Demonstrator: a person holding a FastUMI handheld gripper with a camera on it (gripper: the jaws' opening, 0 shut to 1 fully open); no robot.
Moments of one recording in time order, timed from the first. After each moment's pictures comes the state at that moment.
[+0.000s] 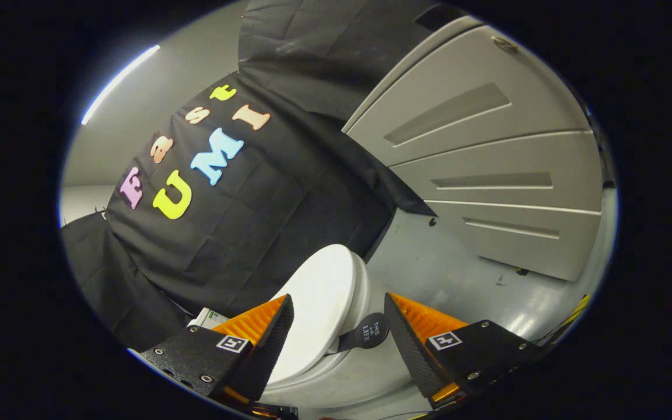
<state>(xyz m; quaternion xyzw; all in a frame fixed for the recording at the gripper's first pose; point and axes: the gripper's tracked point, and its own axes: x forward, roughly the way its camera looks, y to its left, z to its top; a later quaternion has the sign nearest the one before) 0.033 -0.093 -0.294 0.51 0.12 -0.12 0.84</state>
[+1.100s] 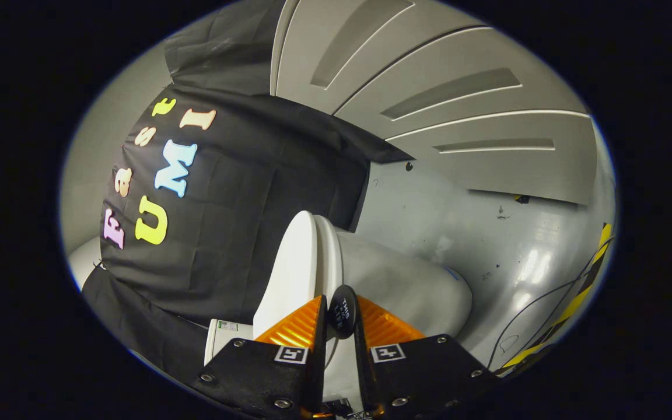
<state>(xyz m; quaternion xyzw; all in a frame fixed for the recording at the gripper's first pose) 0.049 -0.061 -0.343 0.61 0.19 -0.13 0.76</state>
